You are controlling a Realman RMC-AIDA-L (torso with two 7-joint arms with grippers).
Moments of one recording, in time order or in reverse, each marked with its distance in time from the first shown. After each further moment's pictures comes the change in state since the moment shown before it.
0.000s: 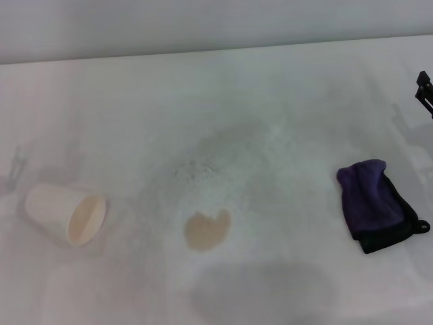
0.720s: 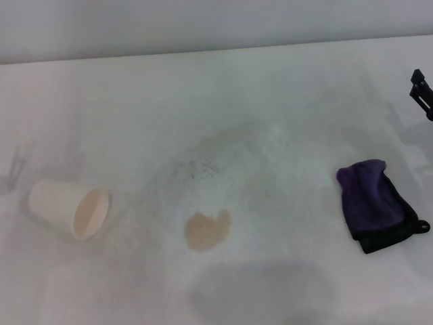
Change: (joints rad) left arm 0.004 0.002 0.000 0.009 0.003 -0.001 -0.002; right arm 0.012 0.002 0.000 0.012 0.000 0.003 0.000
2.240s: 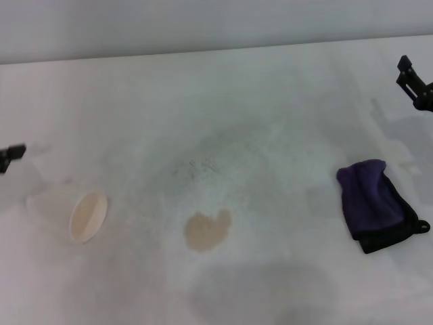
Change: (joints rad) left arm 0.136 0.181 -0.156 1.311 1.601 0.148 -1.282; right arm 0.031 0.006 0.000 0.040 0.009 0.067 0.000
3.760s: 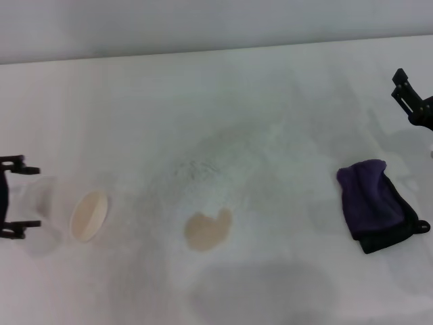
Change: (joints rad) left arm -0.021 -0.167 0.110 0.146 0.512 0.010 0.352; right arm -0.029 -0.001 0.003 0.090 0.000 0.087 0.012
